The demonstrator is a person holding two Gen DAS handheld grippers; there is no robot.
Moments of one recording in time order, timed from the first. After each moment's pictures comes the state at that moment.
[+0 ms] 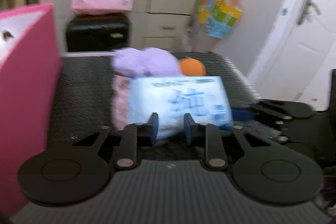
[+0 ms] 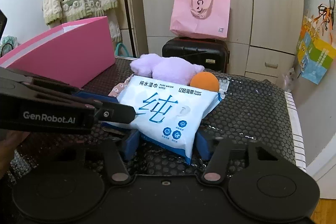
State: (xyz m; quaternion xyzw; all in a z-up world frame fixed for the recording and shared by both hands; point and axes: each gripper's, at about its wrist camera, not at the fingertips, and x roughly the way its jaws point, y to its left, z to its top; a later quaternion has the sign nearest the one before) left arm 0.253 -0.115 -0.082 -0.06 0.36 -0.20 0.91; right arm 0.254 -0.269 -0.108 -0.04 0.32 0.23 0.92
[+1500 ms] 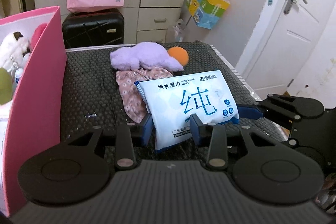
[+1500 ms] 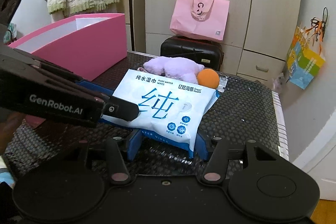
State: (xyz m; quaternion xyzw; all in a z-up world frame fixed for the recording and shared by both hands) left arm 0.210 -0.104 -0.058 -0.03 0.37 -0.21 0.90; right arm 0.191 -0.256 -0.083 -0.08 0.33 0.20 0.92
